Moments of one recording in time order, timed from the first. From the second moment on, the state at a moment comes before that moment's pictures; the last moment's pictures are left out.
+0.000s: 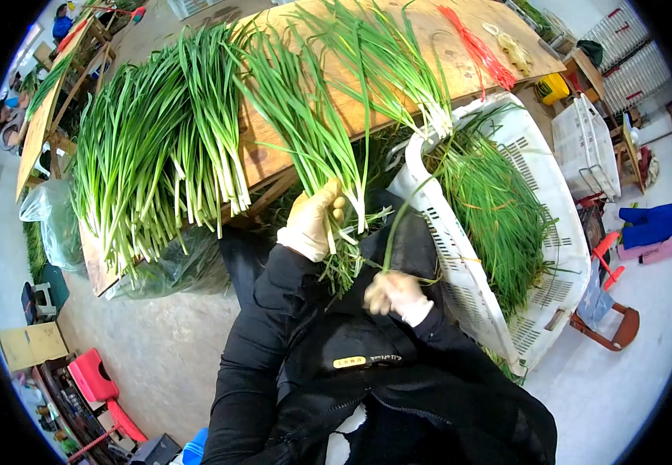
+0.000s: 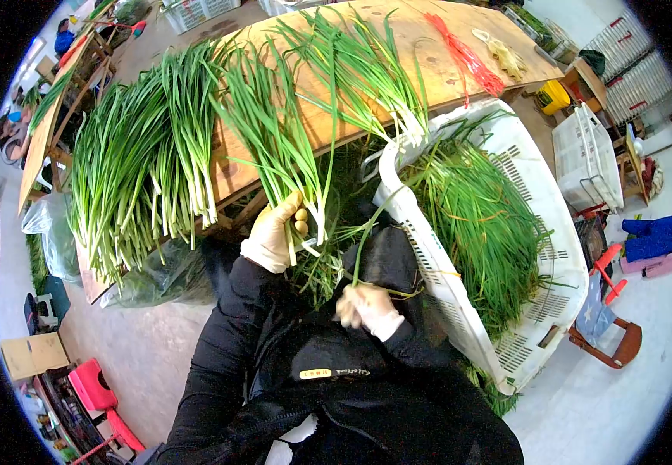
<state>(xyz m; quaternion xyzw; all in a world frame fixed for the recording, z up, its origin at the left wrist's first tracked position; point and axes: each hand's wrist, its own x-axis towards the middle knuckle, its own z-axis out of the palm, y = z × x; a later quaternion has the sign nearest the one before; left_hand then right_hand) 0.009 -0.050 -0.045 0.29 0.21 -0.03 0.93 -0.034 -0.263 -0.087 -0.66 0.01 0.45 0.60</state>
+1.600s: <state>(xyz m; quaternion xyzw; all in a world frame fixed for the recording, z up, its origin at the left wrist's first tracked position) -0.015 -0.050 -0.048 0.48 0.21 0.04 0.85 0.003 -0.222 -0.101 -0.72 -0.31 0.62 0.04</state>
